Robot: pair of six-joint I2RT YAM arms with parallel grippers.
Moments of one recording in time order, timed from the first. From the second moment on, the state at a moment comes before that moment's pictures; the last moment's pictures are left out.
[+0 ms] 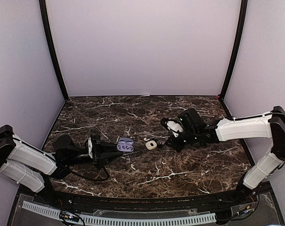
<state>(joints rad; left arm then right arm) -0.84 1.32 0.20 1.19 0.50 0.16 0.81 1.52 0.86 -0.17 -0.06 -0.02</state>
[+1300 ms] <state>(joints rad) -0.80 1.37 0.20 1.23 0.51 0.11 0.76 1.86 1.08 -0.20 -0.02 -0.08</state>
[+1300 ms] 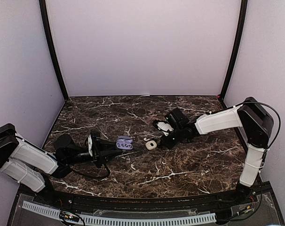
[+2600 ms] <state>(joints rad) -0.80 1.37 0.20 1.23 0.54 0.10 0.73 1.45 0.88 -0.39 -0.33 0.03</state>
